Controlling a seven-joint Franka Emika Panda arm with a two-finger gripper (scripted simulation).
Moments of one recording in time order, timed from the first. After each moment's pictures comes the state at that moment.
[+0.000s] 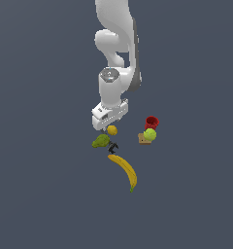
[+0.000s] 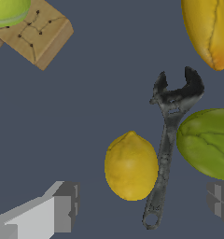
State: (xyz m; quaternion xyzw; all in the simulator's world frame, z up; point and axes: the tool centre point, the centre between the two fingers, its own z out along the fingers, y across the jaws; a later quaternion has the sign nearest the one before) arm -0.115 -0.024 0.083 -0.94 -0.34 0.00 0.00
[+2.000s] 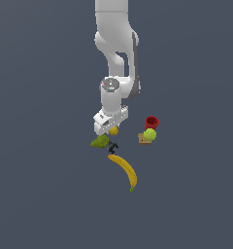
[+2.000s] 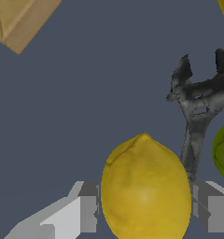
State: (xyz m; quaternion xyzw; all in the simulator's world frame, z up) arm -0.114 -0.022 0.042 -0.94 -0.34 0.00 0.00
